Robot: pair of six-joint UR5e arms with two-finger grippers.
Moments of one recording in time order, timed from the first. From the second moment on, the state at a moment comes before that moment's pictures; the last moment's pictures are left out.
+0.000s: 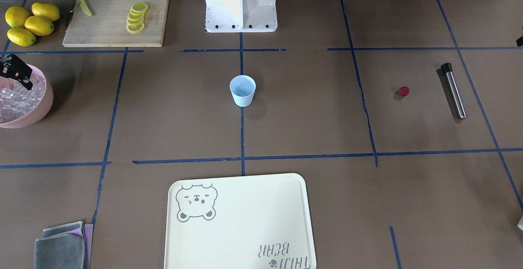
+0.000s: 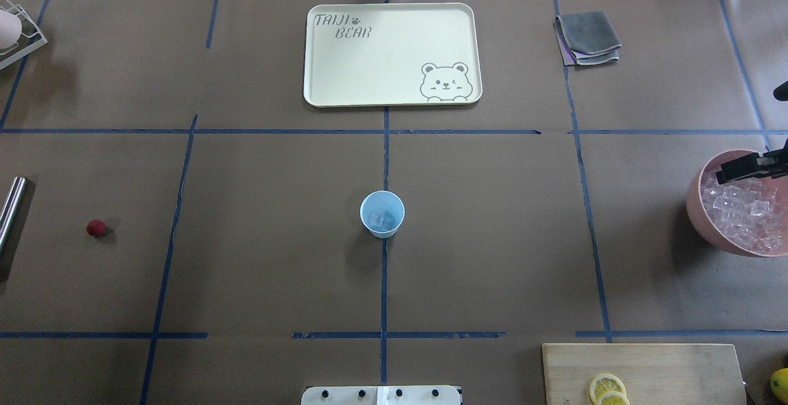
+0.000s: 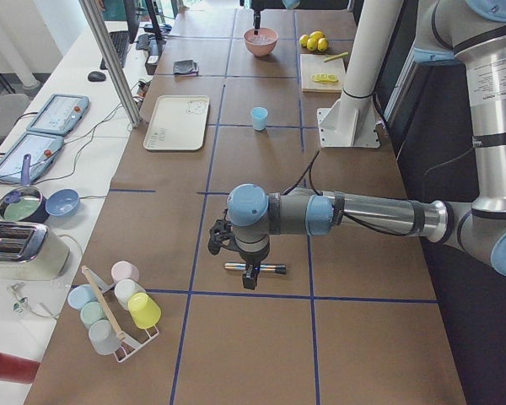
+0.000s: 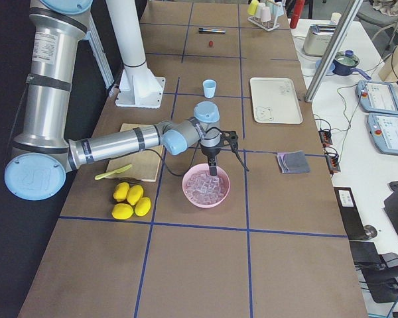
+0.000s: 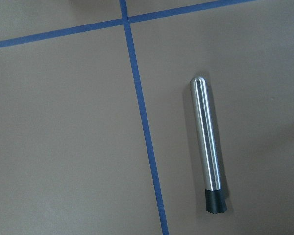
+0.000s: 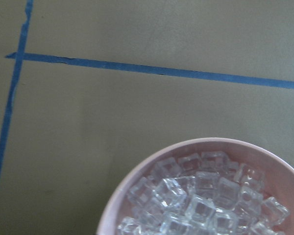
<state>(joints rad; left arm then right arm) -1.54 -1.35 -1.89 -1.46 -2.38 0.18 1.09 -1.78 1.91 -1.16 2.15 0.60</state>
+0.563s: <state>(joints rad) -1.54 -1.35 -1.89 -1.46 -2.38 0.18 1.07 -1.83 1.83 -1.04 2.10 0.57</state>
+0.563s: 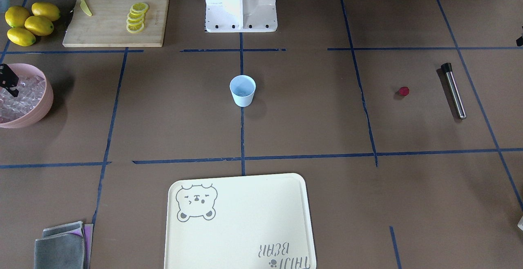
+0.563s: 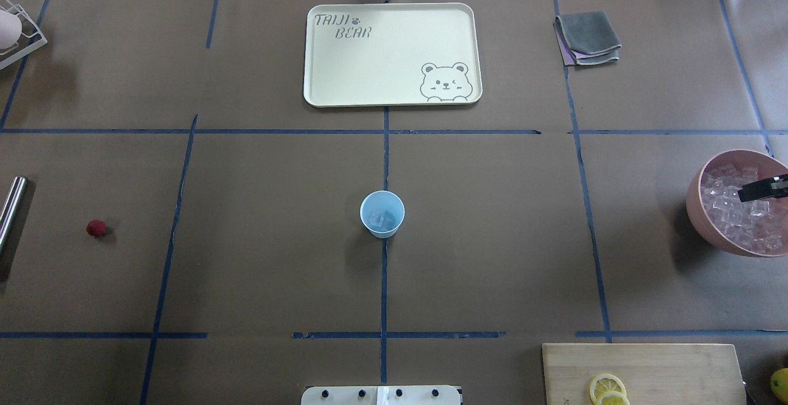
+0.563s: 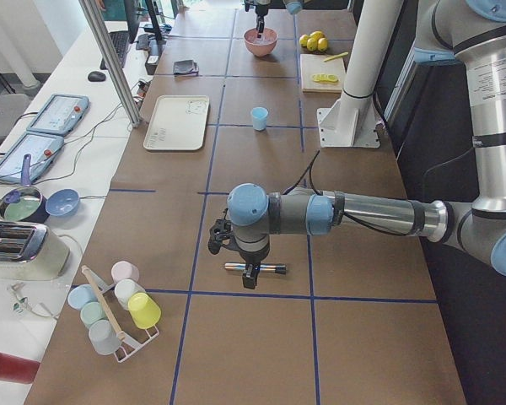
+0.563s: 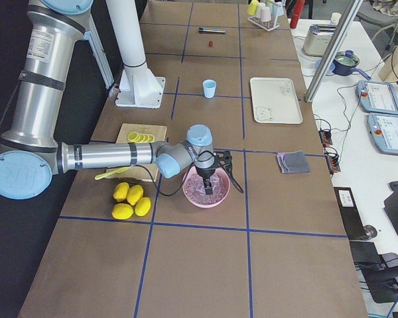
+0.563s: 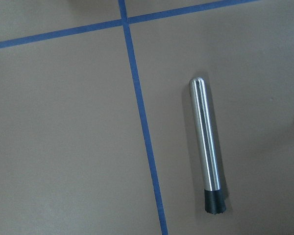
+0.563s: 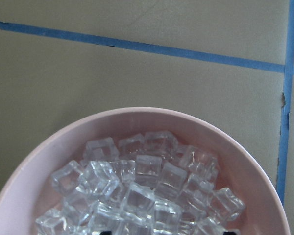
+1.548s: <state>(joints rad) -1.54 -1.35 -1.89 -1.46 -2.38 0.18 1.04 -1.86 1.83 -1.04 2.09 0.57</state>
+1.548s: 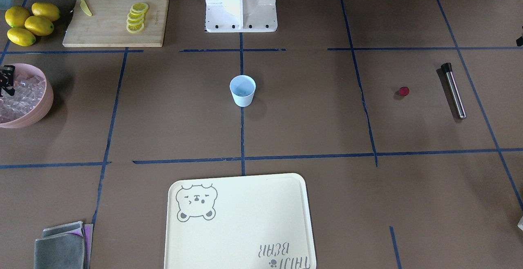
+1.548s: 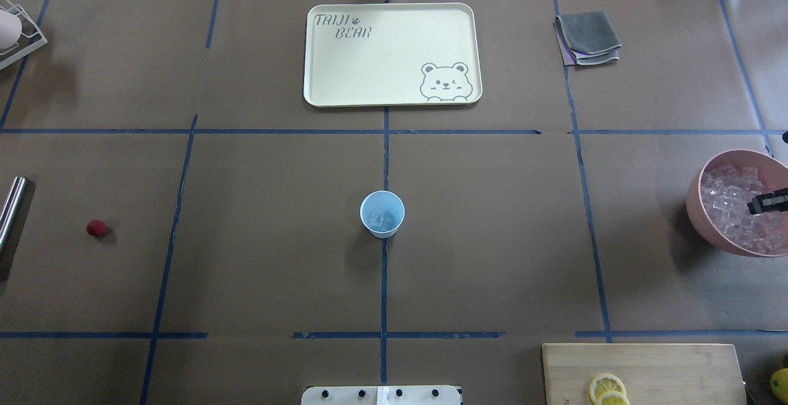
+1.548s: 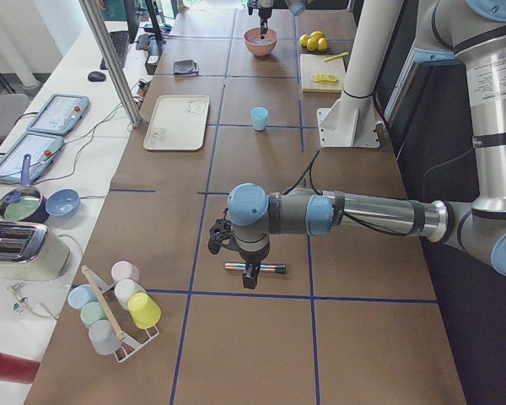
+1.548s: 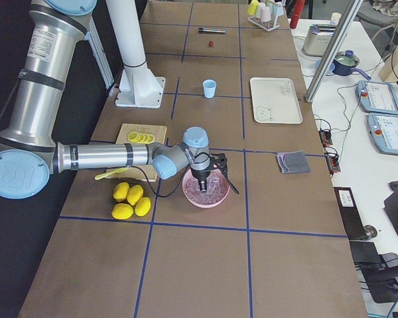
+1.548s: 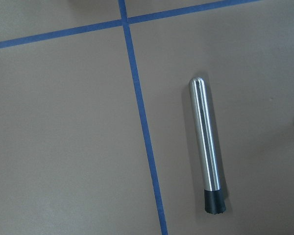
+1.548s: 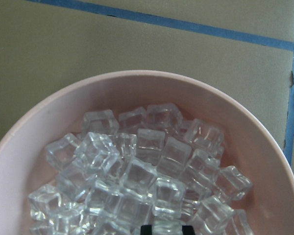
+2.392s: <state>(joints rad) -1.53 -1.35 -1.89 -1.46 -2.38 0.18 1.06 -1.69 1.92 -1.14 2.11 0.63</state>
